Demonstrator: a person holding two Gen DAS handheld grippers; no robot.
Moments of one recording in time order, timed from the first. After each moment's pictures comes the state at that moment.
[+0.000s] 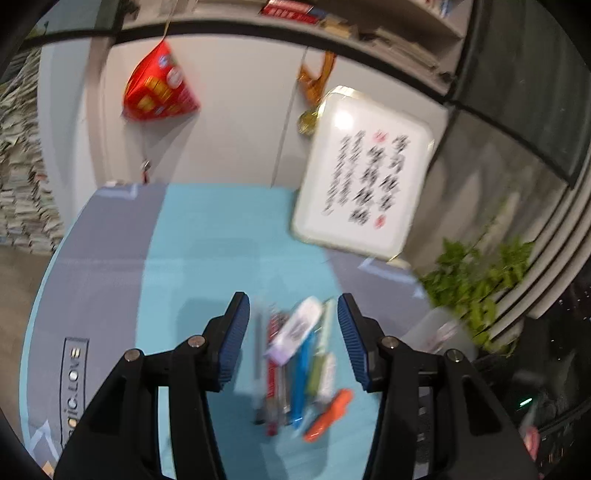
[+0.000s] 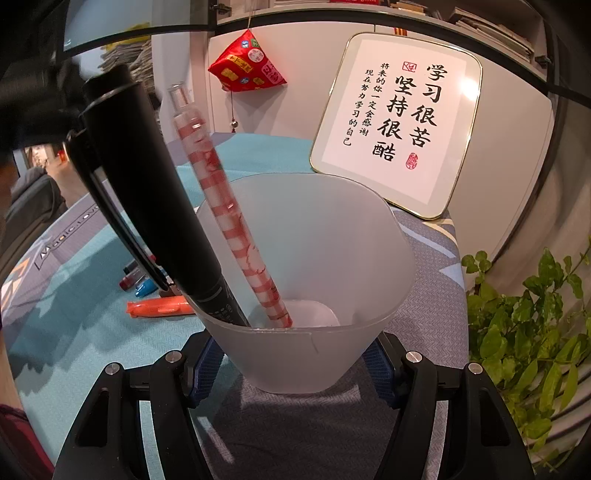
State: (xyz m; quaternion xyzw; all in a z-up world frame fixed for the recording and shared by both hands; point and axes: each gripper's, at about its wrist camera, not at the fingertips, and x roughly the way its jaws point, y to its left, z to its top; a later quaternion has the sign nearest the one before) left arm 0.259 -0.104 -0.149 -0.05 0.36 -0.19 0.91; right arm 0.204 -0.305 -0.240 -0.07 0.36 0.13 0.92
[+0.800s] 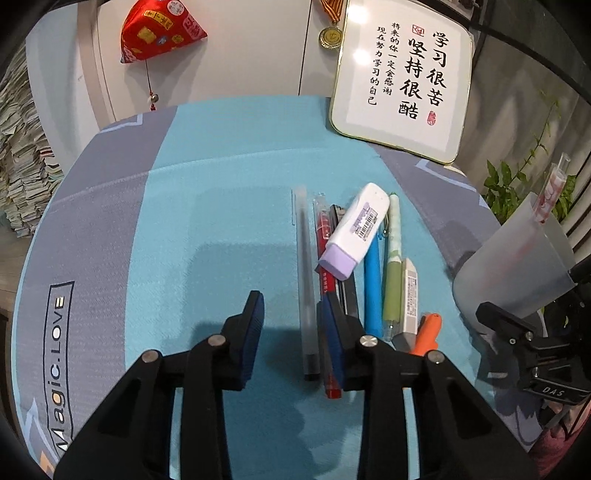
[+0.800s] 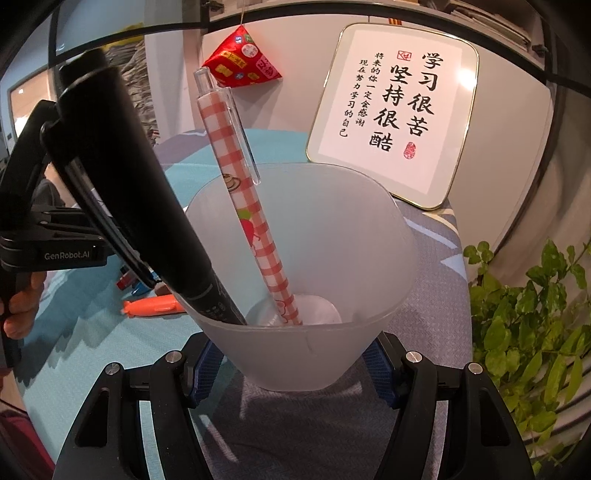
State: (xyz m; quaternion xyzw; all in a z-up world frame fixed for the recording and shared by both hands) left arm 0.266 -0.104 -0.231 0.03 0.45 -0.16 0.88; right arm 0.206 -0.308 -0.244 -0.06 0.37 0.13 0.92
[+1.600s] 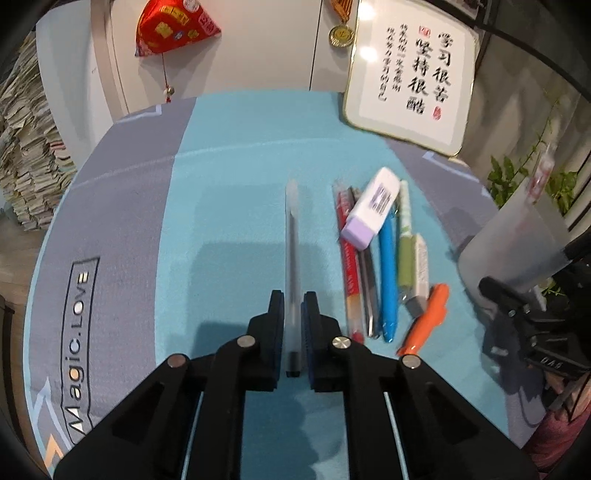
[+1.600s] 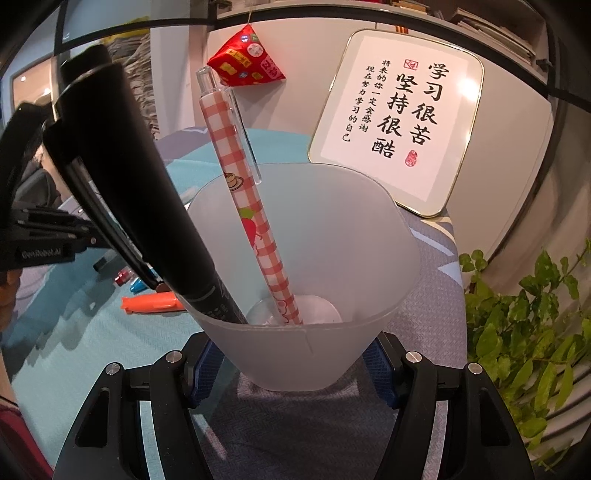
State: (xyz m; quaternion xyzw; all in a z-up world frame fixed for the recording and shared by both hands) left arm 0.247 -0.088 -0.224 0.03 0.46 -0.15 0.88; right arm 0.204 -0.301 -0.243 -0.08 0.37 0.12 0.92
